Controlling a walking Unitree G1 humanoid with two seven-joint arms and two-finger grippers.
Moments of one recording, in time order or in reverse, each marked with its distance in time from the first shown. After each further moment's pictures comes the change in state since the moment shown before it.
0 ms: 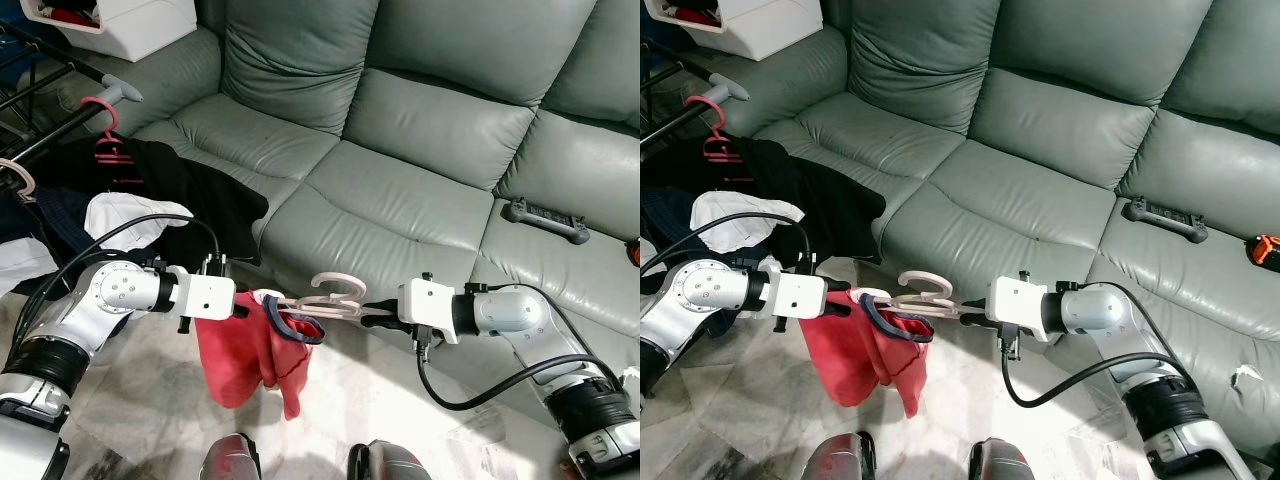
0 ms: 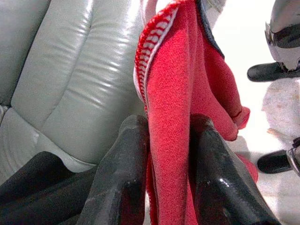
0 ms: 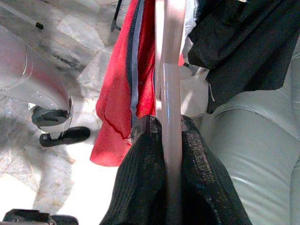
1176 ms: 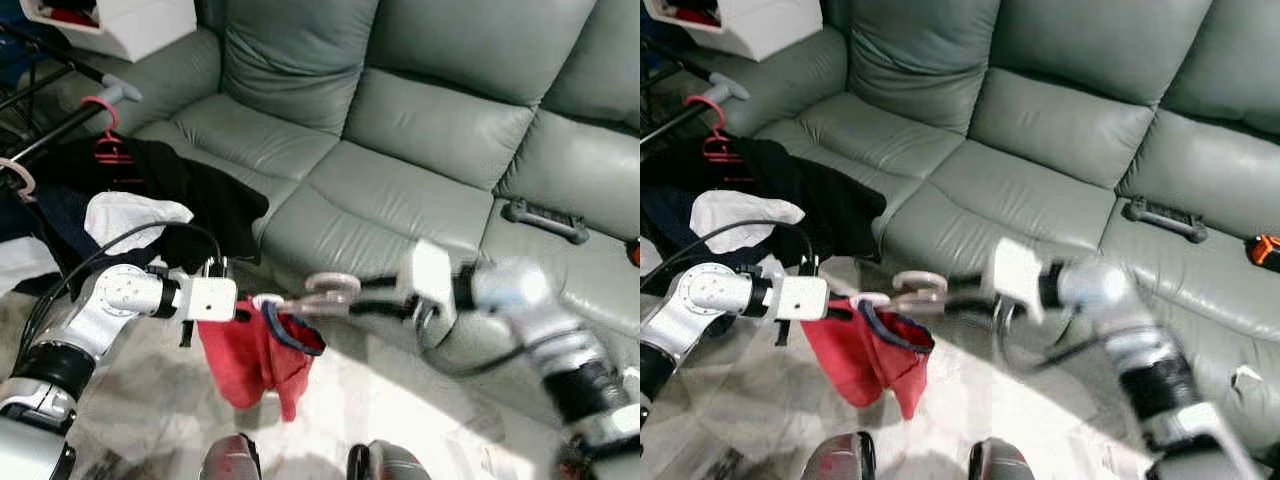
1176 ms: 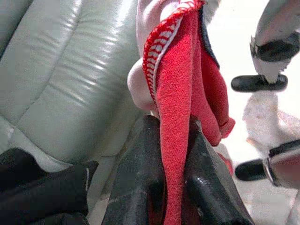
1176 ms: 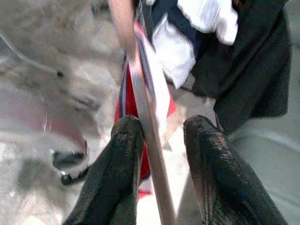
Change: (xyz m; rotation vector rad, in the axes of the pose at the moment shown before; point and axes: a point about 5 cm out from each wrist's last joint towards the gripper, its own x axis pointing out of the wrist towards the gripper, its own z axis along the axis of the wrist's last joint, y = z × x) left arm 0.005 -0.007 -0.004 -0.112 -0.019 -0.028; right arm -0.013 -0.029 0.038 0.146 -0.164 0.049
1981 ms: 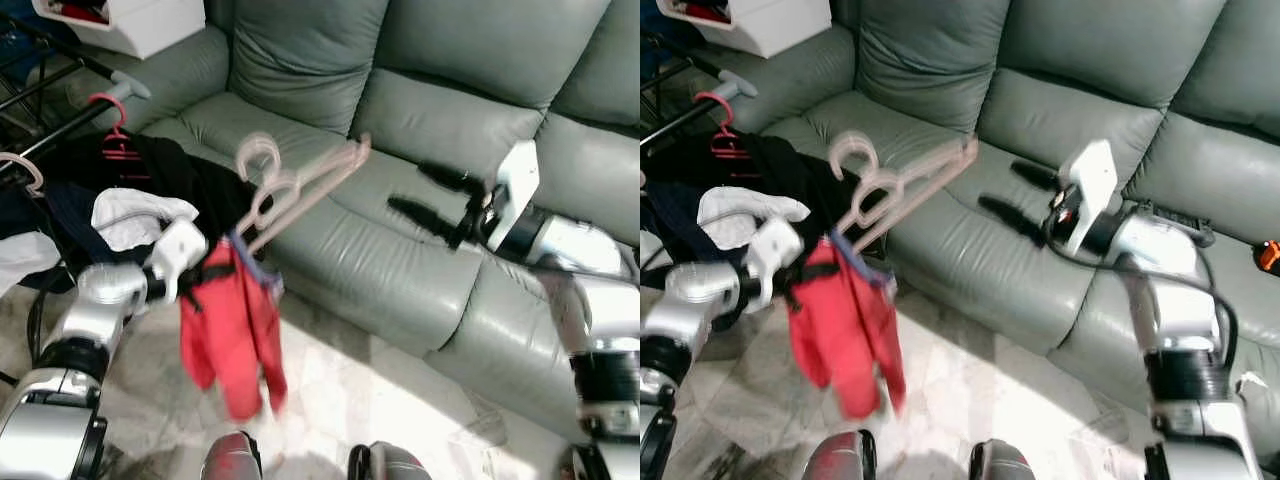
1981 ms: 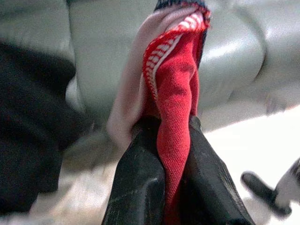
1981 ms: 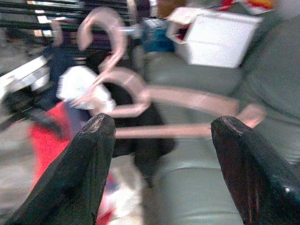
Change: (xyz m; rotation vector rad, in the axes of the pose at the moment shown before) left arm -0.008 0.028 -0.026 -0.667 -0.151 0.420; right arm -0.040 -0.030 0.026 0.162 -0.279 -0.496
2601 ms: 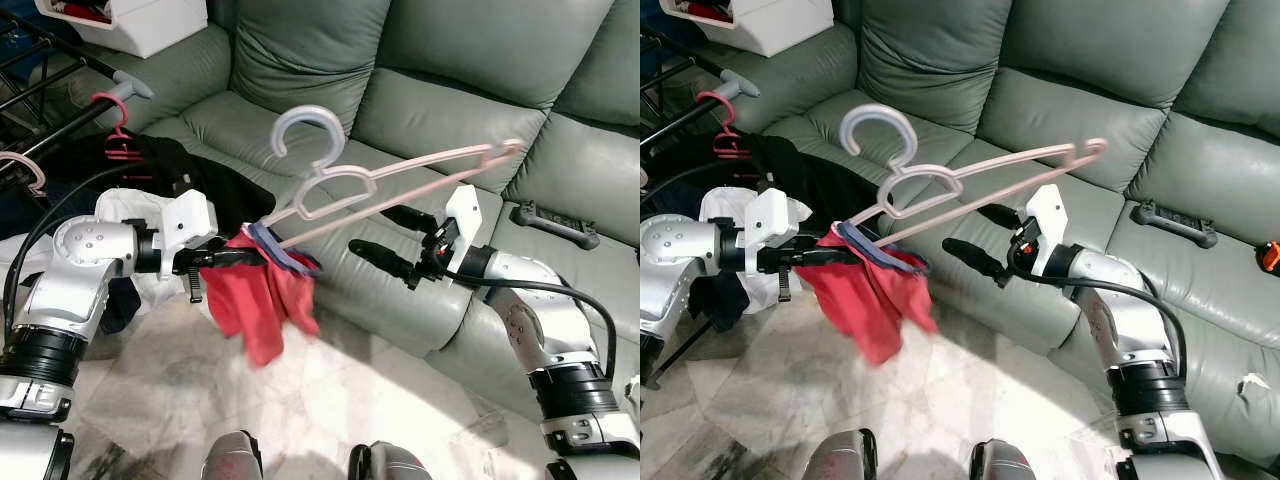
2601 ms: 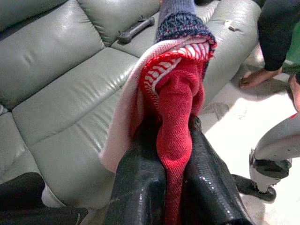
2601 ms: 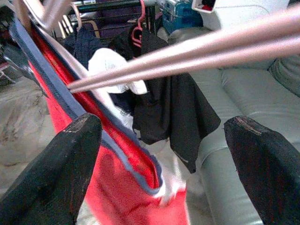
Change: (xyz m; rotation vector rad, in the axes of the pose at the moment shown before) left arm -0.023 -0.024 0.076 0.312 -0.155 -0.371; right arm 0.019 0.021 -0.042 0.171 0.059 0.045
